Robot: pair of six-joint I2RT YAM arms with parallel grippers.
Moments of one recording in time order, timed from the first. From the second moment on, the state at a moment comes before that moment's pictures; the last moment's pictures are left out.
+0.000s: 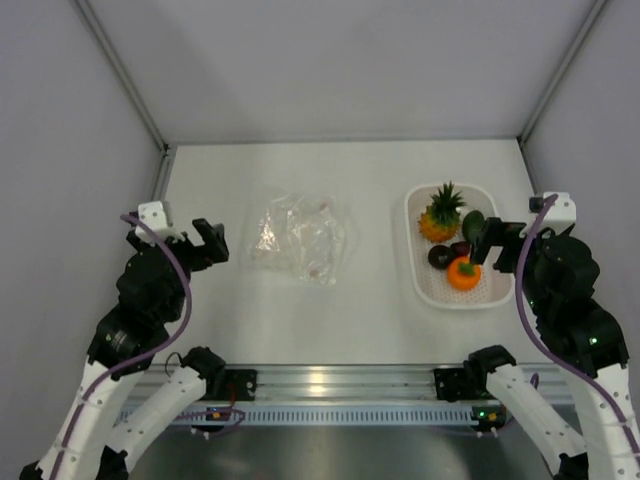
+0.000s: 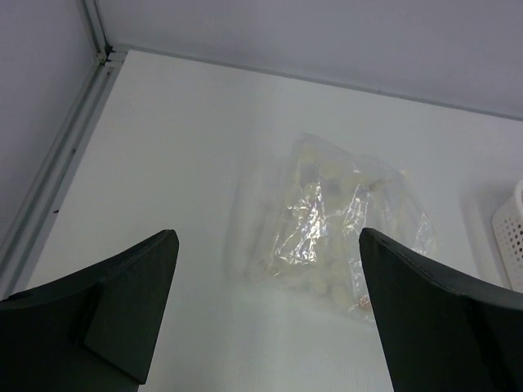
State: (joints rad) left arm -0.50 0.59 1.01 -0.60 -0.51 -0.29; right arm 0.29 0.56 1.08 -0.78 0.26 0.14
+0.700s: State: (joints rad) left arm -0.50 0.33 0.89 -0.74 -0.51 -0.26; right arm 0.29 0.46 1.02 -0.87 0.32 0.13
